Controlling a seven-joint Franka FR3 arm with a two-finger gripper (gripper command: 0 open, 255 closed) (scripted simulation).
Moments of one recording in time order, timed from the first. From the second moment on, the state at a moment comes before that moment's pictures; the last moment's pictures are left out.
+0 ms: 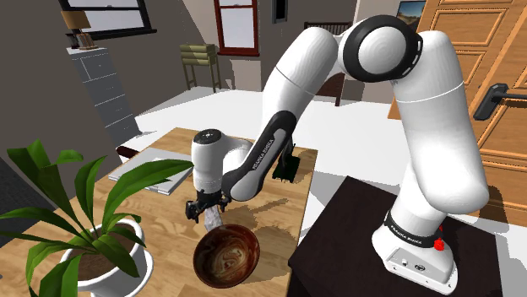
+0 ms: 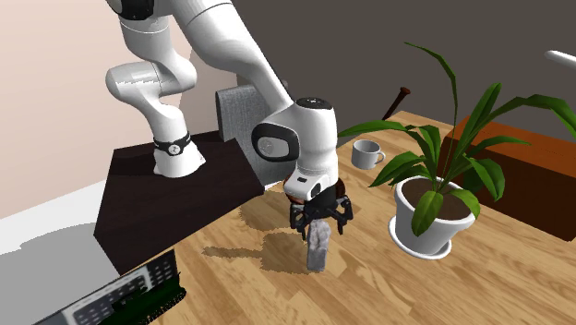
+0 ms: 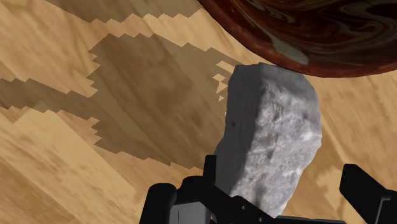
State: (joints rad) arm 0.24 0.50 0.27 -2.09 -0.39 2.72 1.12
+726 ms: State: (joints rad) arm 0.24 0.50 0.27 -2.09 -0.39 2.72 1.12
